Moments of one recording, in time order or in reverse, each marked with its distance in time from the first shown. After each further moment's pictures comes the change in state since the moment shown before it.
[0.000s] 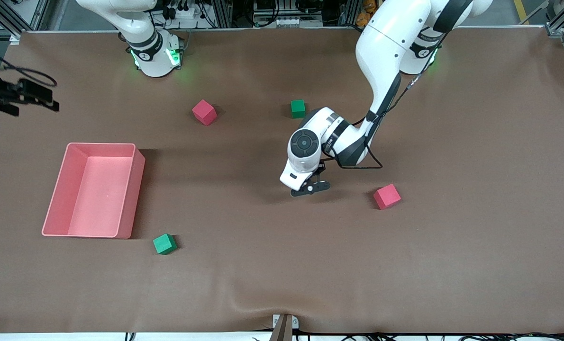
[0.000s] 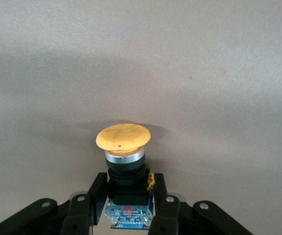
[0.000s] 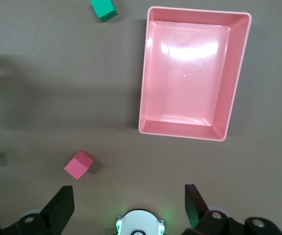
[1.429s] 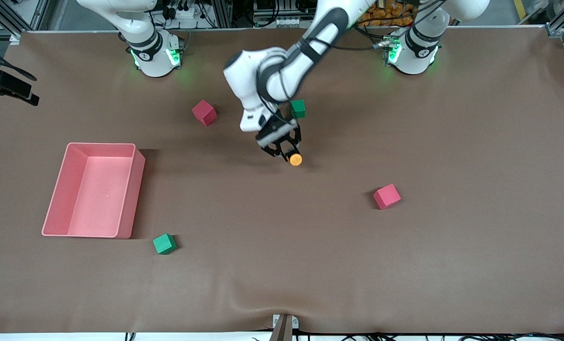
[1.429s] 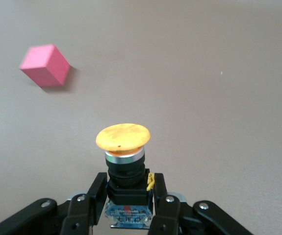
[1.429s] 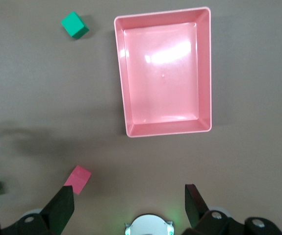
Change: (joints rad) left arm -0.349 -0.075 -0.003 0.037 0.754 -0.344 -0.891; right arm -0.025 -0.022 -0.018 -0.014 -0.016 0.037 0.120
